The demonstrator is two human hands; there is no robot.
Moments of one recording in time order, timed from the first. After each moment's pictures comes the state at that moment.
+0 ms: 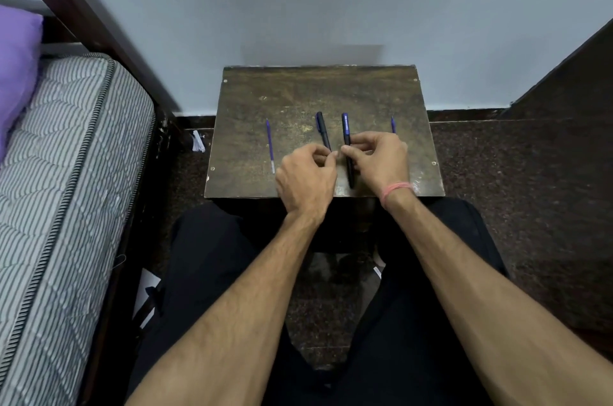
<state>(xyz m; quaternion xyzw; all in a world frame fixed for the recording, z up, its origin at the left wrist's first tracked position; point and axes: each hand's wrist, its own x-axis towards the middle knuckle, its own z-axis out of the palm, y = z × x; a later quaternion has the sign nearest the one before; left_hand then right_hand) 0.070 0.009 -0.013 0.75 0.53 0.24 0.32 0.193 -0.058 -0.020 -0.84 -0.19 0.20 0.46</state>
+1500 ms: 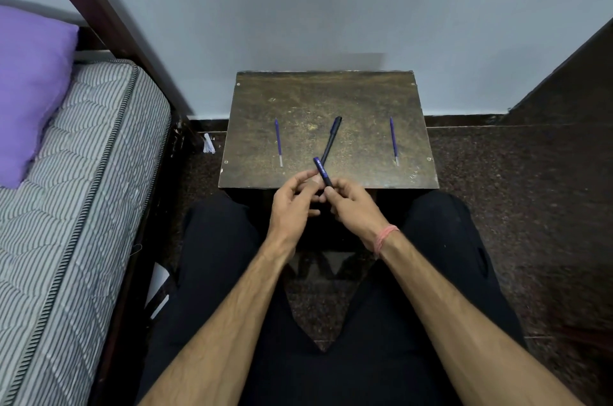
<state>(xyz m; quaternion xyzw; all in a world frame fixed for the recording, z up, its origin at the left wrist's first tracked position) -0.017 -0.017 -0.013 0.53 0.43 0.21 0.70 0.099 -0.102 -0.024 -0.71 -0.21 0.44 0.50</state>
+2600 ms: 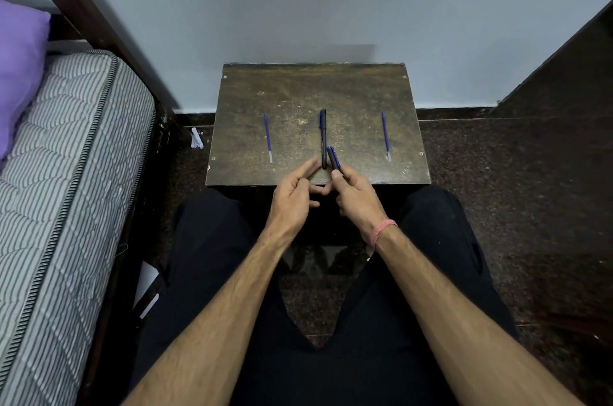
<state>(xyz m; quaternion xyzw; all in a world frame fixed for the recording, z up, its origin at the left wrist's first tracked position) 0.002 -0.013 -0.012 0.63 0.39 0.15 0.65 0.114 -0.107 -0.029 -0.74 -0.18 0.39 0.52</state>
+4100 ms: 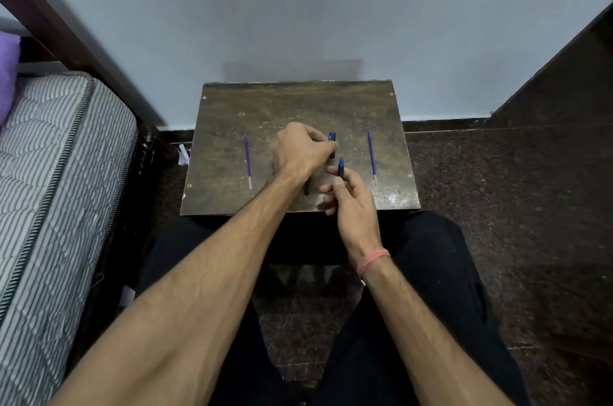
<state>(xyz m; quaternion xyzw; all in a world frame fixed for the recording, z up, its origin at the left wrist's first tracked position) 0.139 0.053 0.012 0.77 0.48 0.10 0.41 0.130 -0.101 -0.008 -0.68 -0.09 0.32 0.65</state>
